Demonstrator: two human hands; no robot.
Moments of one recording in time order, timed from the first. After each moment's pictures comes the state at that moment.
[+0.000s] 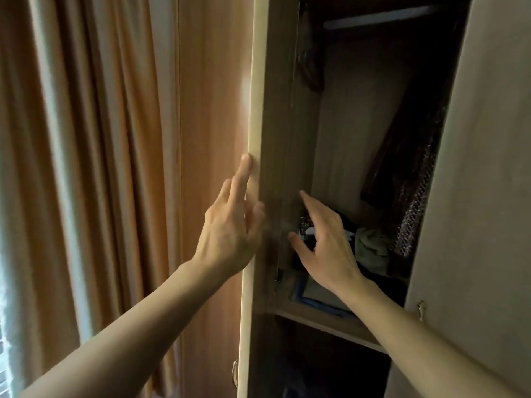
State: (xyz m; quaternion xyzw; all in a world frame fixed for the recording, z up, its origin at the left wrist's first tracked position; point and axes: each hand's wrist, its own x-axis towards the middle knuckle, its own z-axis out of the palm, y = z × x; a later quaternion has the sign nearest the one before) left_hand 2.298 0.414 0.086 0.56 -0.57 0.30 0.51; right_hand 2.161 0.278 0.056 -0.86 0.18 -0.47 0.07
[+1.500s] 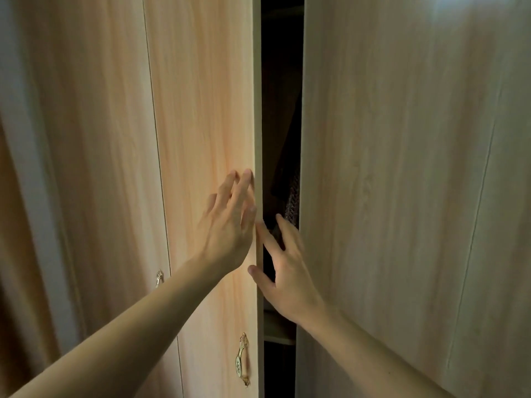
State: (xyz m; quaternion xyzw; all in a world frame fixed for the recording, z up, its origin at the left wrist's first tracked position) left_hand 2.126 0.215 0.078 0.63 -0.58 0.31 0.41; right_hand 1.986 0.183 0.019 -0.85 0.27 -0.45 0.05
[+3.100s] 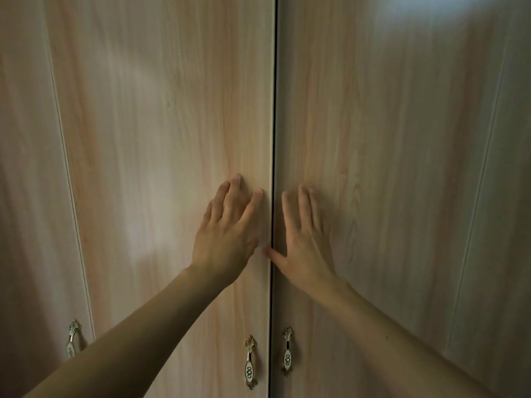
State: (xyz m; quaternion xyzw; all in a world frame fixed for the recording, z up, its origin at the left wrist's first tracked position) left_hand 2.140 0.064 0.069 0.62 -0.64 0.37 0.25; right_hand 1.979 0.020 0.057 -0.79 0.44 -0.38 -0.18
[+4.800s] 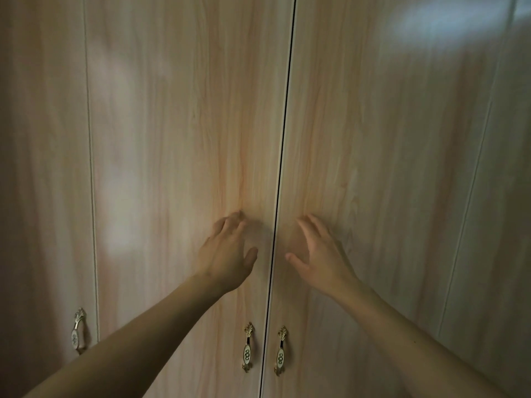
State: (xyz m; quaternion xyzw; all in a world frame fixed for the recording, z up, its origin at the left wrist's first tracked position) left_hand 2.142 0.075 0.052 0.66 -0.64 0.20 0.33; right_hand 1.938 0.032 0.062 -0.83 0.42 -0.36 -0.07
